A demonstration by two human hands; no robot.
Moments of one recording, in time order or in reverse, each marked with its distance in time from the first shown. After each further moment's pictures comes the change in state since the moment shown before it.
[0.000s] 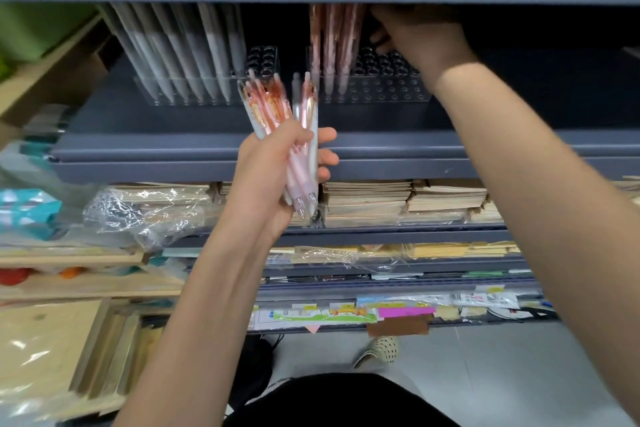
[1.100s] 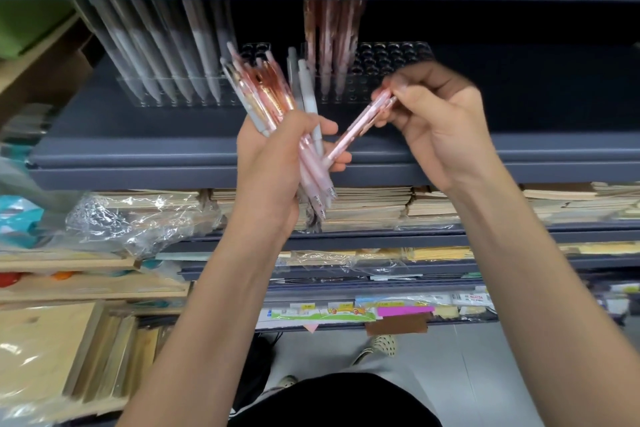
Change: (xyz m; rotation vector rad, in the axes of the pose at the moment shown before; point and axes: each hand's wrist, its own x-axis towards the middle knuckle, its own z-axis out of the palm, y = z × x) left_hand 0.012 -0.009 0.016 0.122 0.073 0.182; right_hand -0.073 0.054 -0.007 0.801 -0.233 -0.172
